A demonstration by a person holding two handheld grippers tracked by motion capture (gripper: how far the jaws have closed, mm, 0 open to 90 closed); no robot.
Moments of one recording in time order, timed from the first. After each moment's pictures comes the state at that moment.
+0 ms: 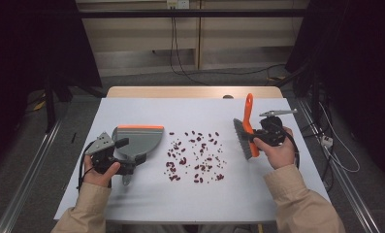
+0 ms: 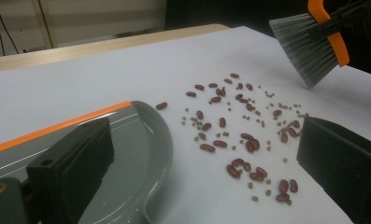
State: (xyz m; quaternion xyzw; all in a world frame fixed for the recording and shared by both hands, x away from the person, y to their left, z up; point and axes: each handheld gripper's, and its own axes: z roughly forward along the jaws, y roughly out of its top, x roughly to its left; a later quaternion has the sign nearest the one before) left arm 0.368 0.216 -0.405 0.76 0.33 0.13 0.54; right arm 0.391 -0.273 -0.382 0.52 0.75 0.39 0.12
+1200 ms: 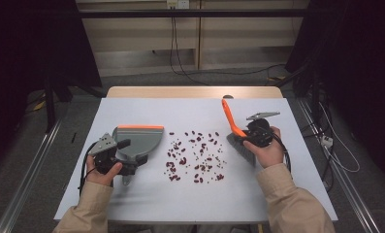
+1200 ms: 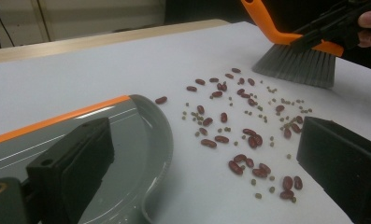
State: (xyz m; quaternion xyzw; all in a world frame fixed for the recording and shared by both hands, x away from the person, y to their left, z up) left arm 0.371 0.213 -0.413 0.77 0.33 0.13 0.53; right arm 0.405 -0.253 -0.406 0.51 0.78 0.34 0.16
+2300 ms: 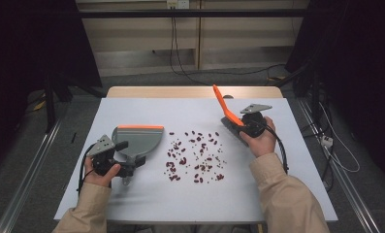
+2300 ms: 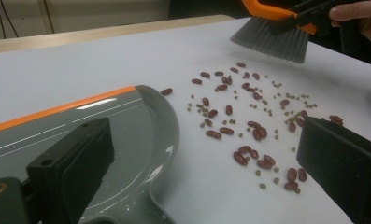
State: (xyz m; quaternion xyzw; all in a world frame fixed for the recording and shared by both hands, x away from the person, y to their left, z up) left arm 0.369 0.219 -0.417 0.77 0.35 0.13 0.53; right arm 0.447 -0.245 -0.417 0.43 0.79 0.36 0.23
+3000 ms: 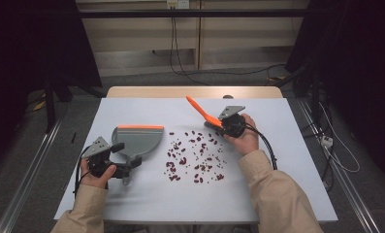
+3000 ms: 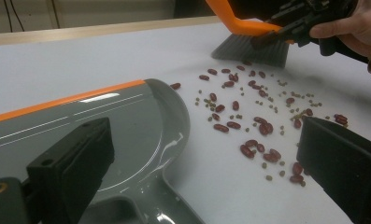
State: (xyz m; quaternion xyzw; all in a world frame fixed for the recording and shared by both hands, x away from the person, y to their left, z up) left arm 0.367 0.230 -0.421 0.76 0.36 0.12 0.53; right arm 0.465 -0.198 -0.432 0.31 0.86 0.33 0.23
